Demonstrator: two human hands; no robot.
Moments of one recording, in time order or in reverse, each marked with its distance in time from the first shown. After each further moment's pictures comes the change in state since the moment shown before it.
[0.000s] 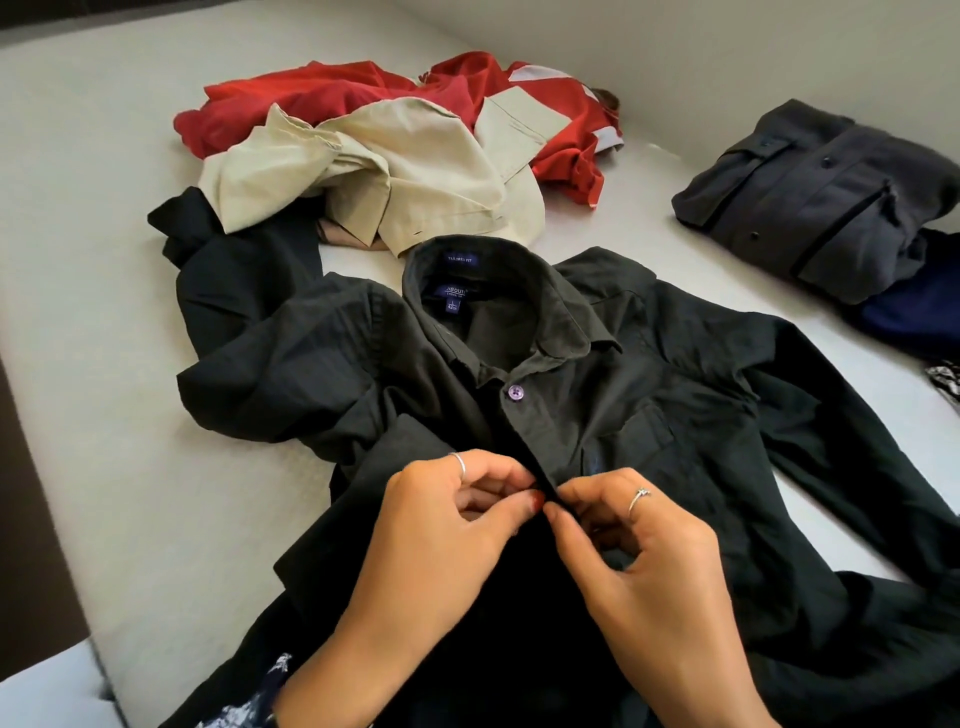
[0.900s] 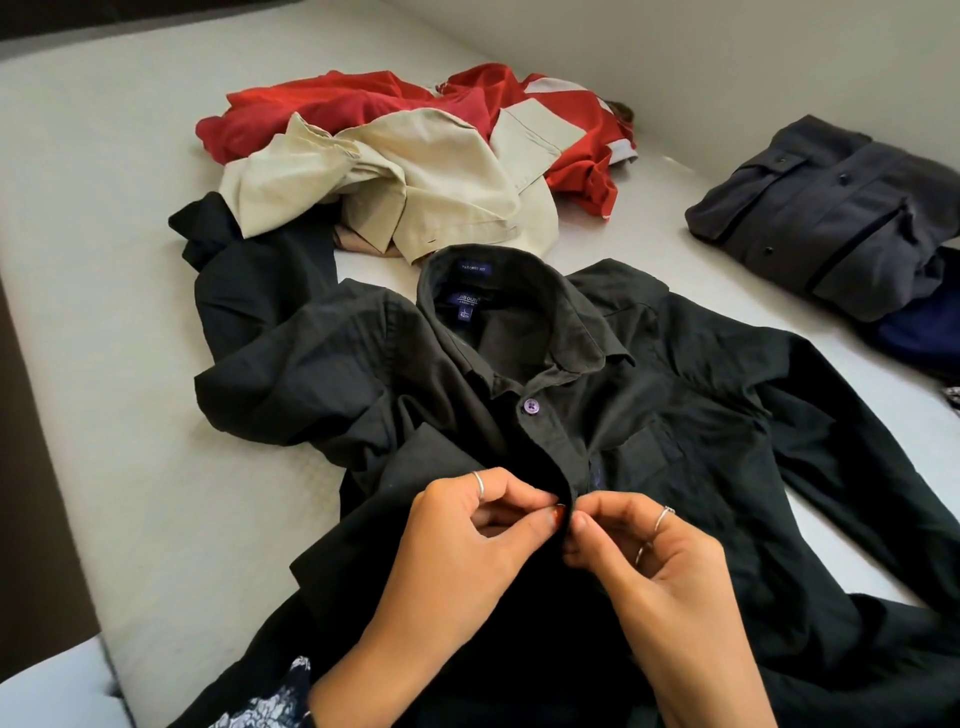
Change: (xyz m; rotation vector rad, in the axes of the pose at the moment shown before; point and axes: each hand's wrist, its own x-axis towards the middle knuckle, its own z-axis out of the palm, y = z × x) left_hand -0.002 -0.002 0.005 -0.131 -0.056 -0.069; right_hand 0.001 0.005 -0.003 0.402 -0.066 0.405
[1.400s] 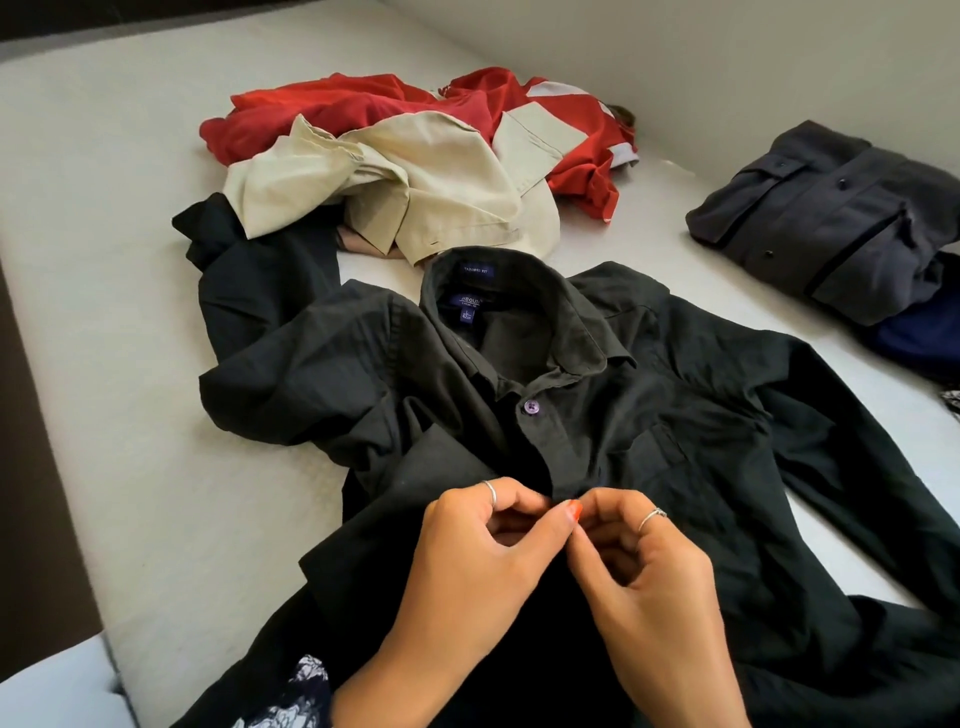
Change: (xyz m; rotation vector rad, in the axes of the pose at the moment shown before) left_hand -0.003 -0.006 0.011 0.003 0.070 0.037; right_hand -0.002 0.014 0.007 -0.251 0.063 -0.204
